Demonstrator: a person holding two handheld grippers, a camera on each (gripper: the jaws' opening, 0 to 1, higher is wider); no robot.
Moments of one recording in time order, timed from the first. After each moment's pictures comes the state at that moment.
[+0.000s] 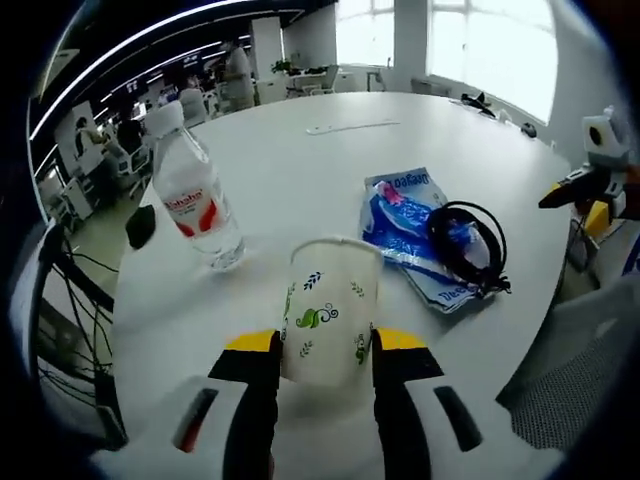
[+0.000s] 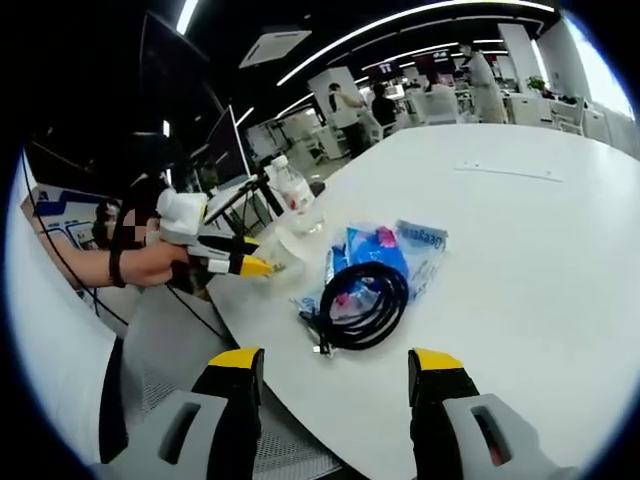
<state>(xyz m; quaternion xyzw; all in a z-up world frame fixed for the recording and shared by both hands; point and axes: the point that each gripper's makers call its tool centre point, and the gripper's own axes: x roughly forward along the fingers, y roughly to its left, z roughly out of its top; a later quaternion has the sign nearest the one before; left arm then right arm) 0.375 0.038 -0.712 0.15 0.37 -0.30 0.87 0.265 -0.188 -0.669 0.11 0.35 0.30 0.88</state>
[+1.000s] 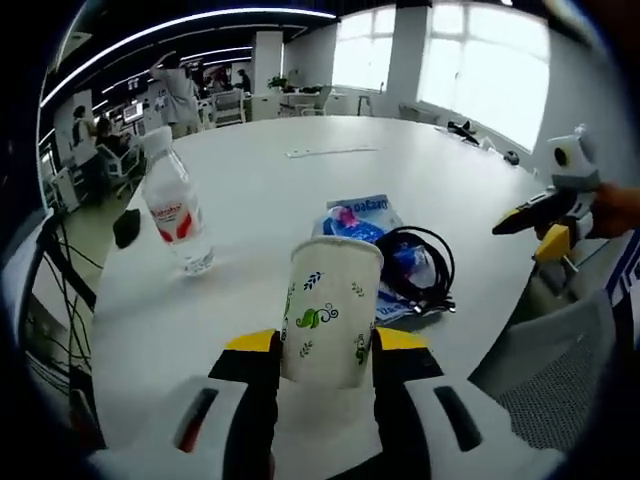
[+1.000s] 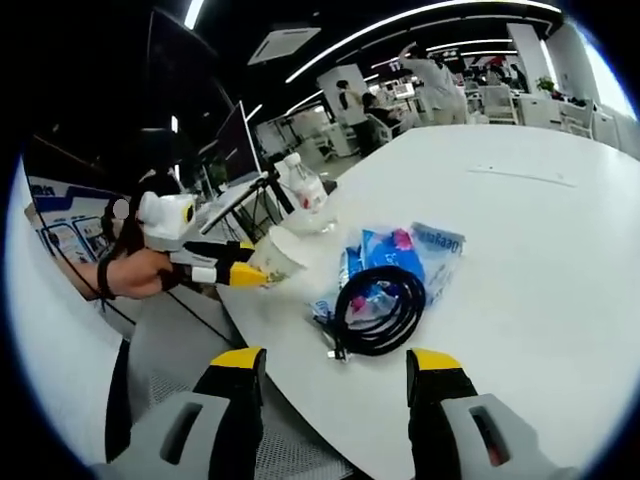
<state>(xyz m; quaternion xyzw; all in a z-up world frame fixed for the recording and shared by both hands) 0.338 0.003 -0.686 0.09 0.34 -0.35 0.87 0.266 -0.171 -0.661 0.11 0.35 0.32 0.87</state>
